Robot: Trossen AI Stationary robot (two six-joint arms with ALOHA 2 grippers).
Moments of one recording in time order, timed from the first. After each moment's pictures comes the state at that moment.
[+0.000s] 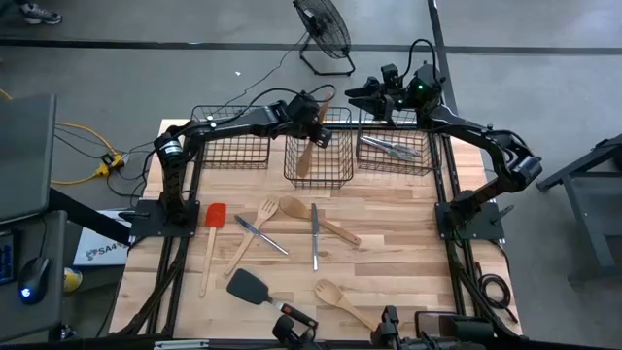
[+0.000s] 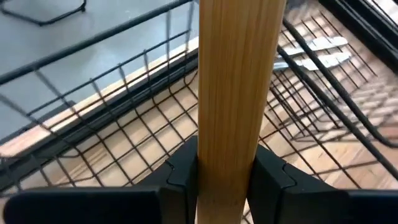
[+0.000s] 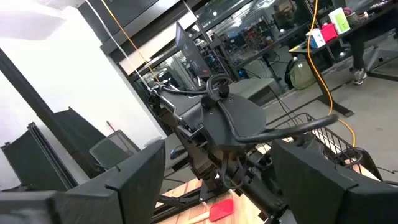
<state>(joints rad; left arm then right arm) 0.50 1.90 1.58 -0.41 -0.09 -0.40 -0.88 1.48 1.04 0.68 -0.94 0.73</state>
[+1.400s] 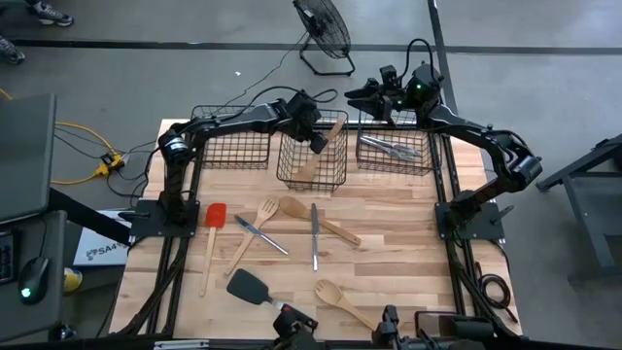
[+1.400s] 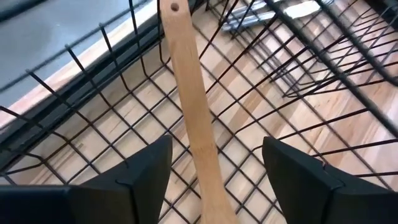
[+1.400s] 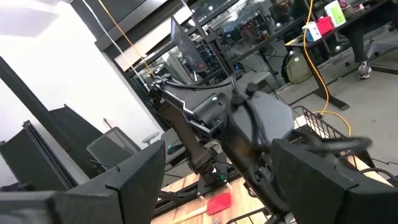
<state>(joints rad) 0.55 1.94 1.58 -0.45 0.11 -0.27 -0.88 1.48 1.04 0.64 -0.94 0.70</state>
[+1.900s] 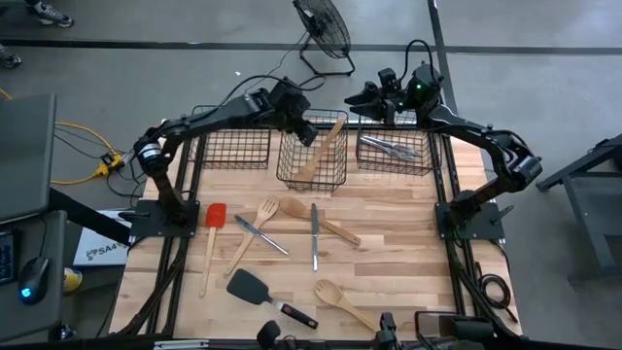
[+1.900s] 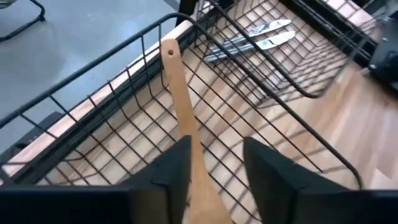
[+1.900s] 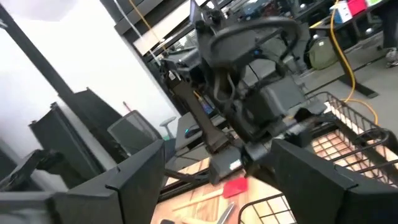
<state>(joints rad) 0.54 1.73 1.58 -0.57 0.09 -0.25 -0.88 1.48 1.04 0.64 -1.05 0.71</state>
